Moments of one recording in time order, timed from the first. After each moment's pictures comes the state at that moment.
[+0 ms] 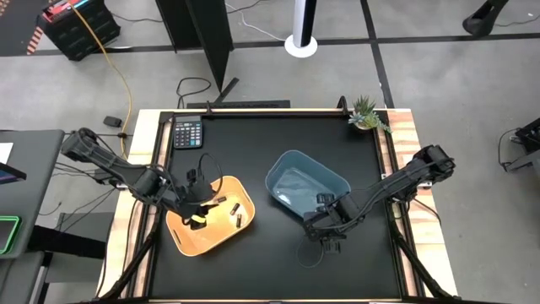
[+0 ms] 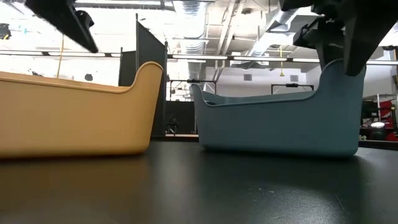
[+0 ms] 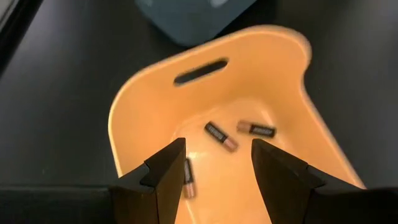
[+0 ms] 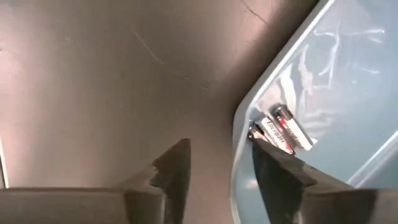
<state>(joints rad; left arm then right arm) -0.47 1.07 0.92 -0.80 -0.49 -0.47 0.45 1.66 1.30 -1.01 0.07 0.44</state>
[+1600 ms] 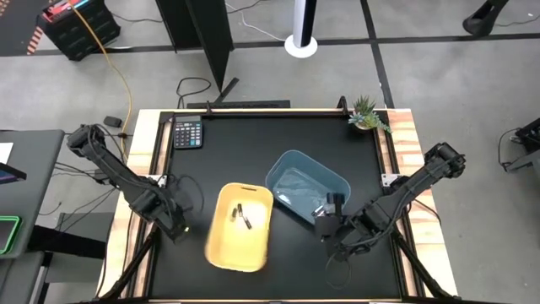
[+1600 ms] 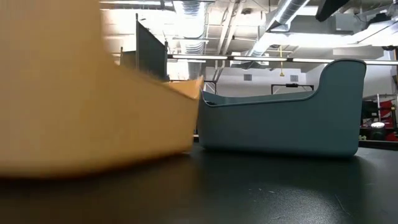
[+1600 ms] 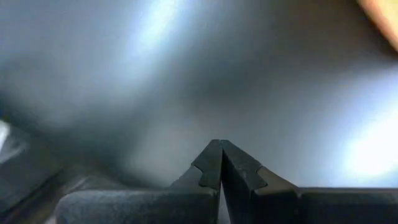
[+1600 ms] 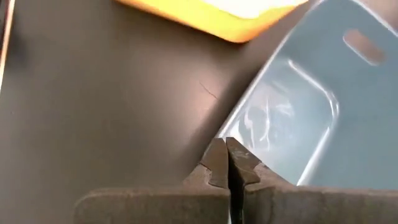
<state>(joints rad) -0.71 1.08 0.72 -1.09 -0.11 -1.28 0.63 1.56 1.37 -1.02 0.47 0.52</state>
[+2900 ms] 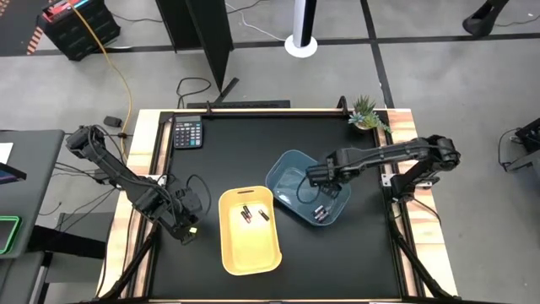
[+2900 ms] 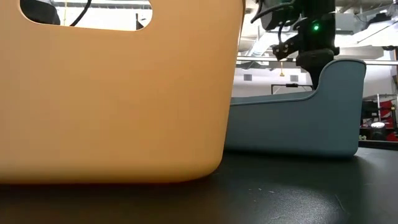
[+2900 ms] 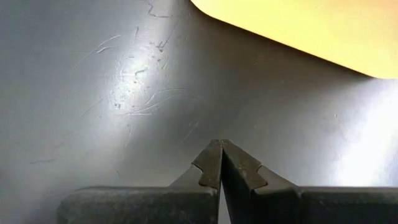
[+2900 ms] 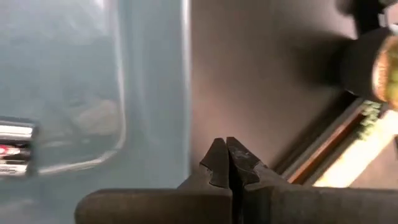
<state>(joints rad) -0.68 1.08 0.72 -0.85 -0.28 -1.08 0.04 1.56 1.20 -1.40 0.37 0.68</state>
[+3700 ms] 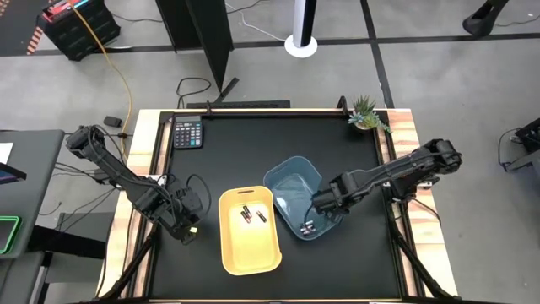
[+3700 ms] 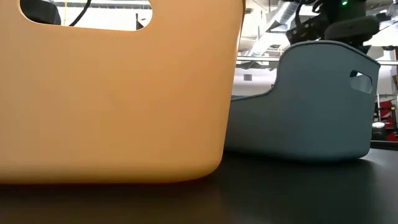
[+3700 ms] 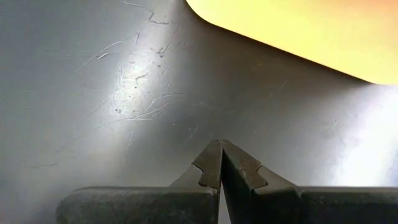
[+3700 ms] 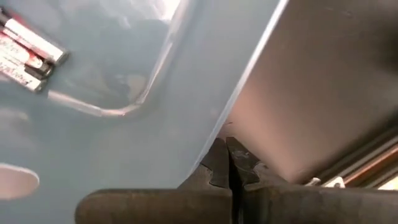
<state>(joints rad) -0.68 1.08 0.72 -0.85 -0.29 -1.08 0.27 1.56 1.19 -1.33 0.17 0.80</state>
